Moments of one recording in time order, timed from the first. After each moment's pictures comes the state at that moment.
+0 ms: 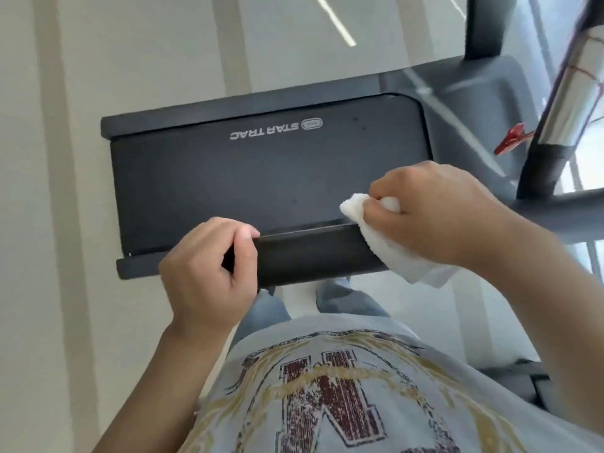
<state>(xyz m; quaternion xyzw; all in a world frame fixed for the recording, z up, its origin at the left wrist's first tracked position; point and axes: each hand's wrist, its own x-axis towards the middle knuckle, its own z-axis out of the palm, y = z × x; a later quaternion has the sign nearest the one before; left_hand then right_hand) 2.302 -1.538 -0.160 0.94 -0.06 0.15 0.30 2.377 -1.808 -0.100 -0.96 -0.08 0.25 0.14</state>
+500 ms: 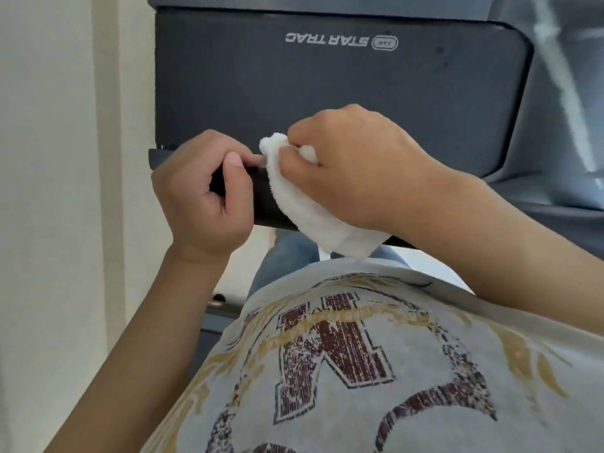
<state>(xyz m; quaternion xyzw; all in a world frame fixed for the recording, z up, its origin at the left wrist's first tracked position) 2.298 -1.545 -0.162 0.93 0.05 0.18 0.32 2.397 -1.719 -0.116 -0.87 -0.27 0.33 0.23</state>
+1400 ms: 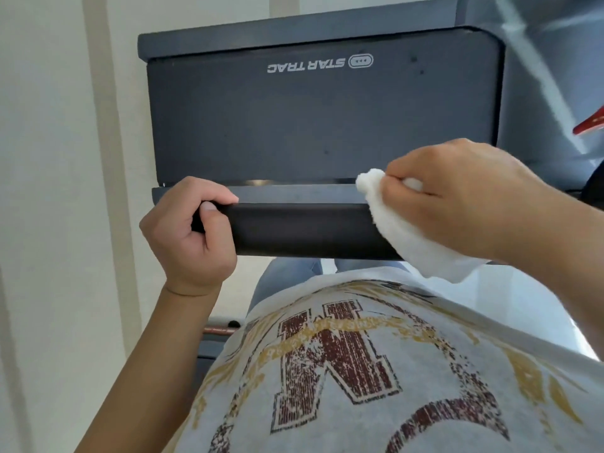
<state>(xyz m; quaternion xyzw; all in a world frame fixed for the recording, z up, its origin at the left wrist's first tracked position) 2.302 -1.545 -0.159 0.93 0.05 0.17 0.32 2.398 -1.826 -0.110 -0.91 -0.17 0.34 0.17</state>
